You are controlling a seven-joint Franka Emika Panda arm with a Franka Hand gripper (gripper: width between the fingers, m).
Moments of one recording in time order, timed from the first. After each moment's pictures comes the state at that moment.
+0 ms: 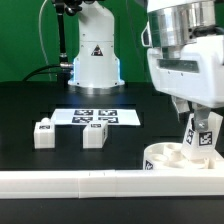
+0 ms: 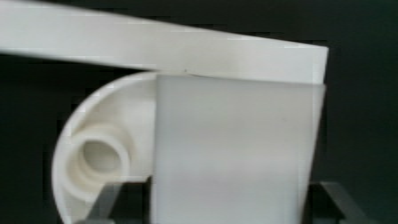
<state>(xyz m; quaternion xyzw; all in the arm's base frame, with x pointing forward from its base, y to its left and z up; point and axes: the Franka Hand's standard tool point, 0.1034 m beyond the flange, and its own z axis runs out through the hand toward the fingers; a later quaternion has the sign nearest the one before) 0.631 0.104 0.080 -0.72 0.68 0.02 0.11</state>
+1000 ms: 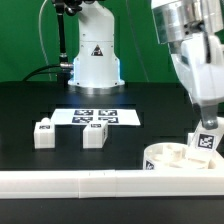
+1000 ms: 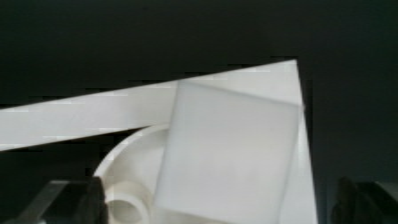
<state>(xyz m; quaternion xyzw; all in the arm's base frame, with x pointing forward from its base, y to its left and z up) 0.635 0.119 0.093 -0.65 0.75 0.05 0.12</state>
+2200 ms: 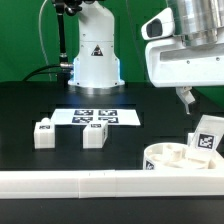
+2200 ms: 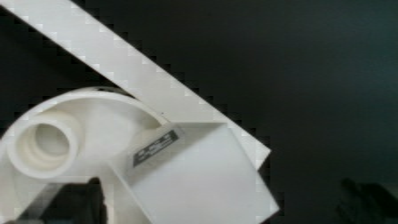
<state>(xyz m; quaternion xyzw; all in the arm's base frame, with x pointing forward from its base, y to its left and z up) 0.638 0.133 0.102 -0.92 0.38 0.01 0.12</state>
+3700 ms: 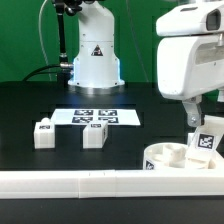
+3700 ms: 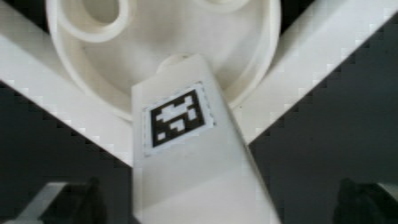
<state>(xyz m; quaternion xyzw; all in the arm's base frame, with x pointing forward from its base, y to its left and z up) 0.632 0.127 0.093 -0.92 -0.38 -0.06 0.02</state>
